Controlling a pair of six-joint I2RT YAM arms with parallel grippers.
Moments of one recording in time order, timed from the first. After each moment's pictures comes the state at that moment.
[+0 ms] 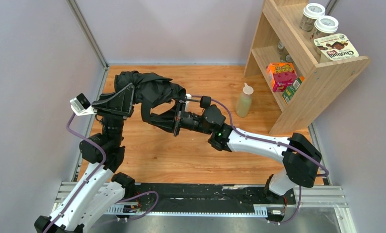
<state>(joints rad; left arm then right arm) -0.44 0.65 0.63 0.96 -0.03 -1.15 1.05 1.54 1.04 0.77 -0.35 2.03</state>
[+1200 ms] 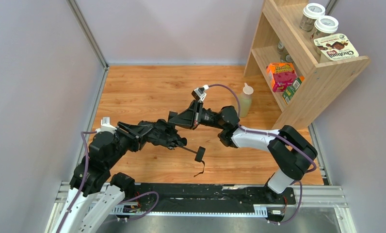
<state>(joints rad) -0.44 0.37 0.74 -0.71 -0.01 -1.44 0.81 1.62 0.83 1.24 -0.61 1.58</state>
